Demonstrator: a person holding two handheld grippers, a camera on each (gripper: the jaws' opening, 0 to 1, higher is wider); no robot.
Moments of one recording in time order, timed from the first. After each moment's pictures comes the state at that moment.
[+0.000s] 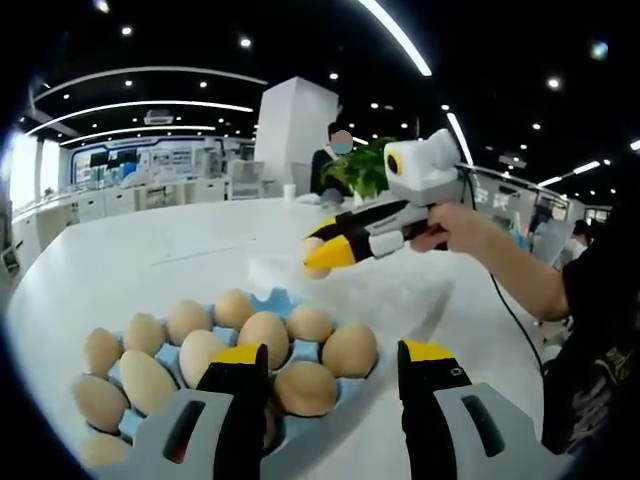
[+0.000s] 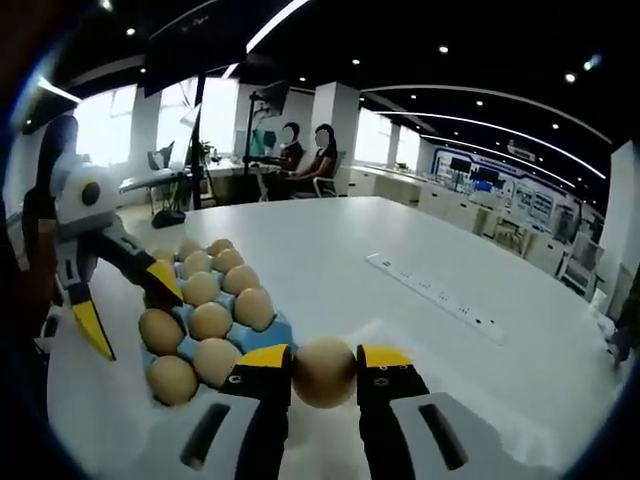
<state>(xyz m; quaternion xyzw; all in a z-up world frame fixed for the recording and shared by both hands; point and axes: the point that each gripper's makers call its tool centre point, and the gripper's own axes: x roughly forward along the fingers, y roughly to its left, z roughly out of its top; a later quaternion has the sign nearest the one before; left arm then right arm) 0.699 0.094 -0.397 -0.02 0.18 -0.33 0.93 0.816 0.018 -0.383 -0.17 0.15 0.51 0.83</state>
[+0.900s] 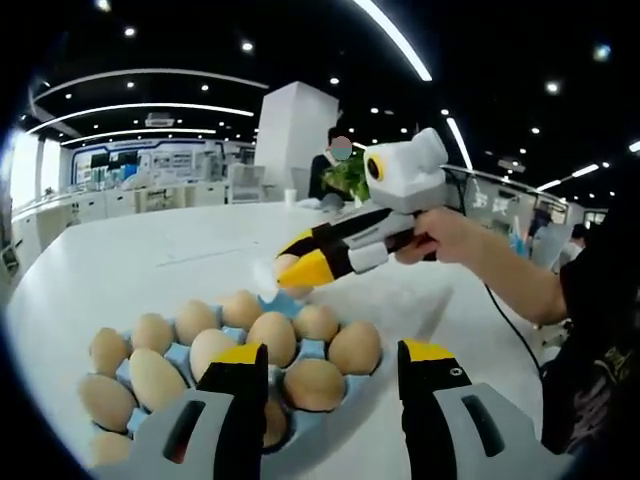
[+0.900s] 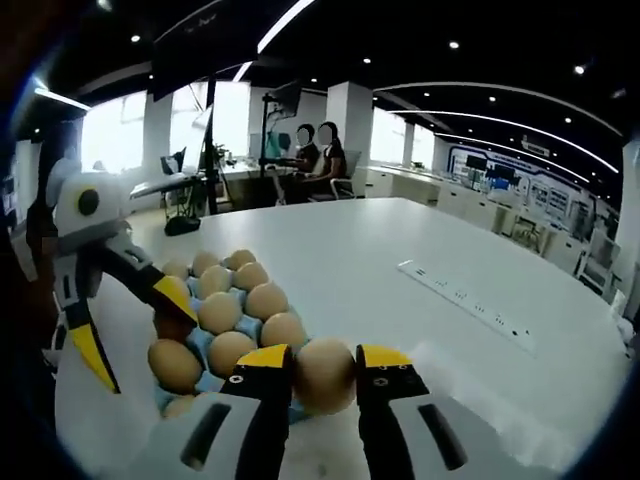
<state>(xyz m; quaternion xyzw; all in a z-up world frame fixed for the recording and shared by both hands) 0.708 0.100 -0.393 -0.02 0.17 -0.33 0.93 0.794 0.099 -0.393 -0.15 0.16 0.54 0.81</state>
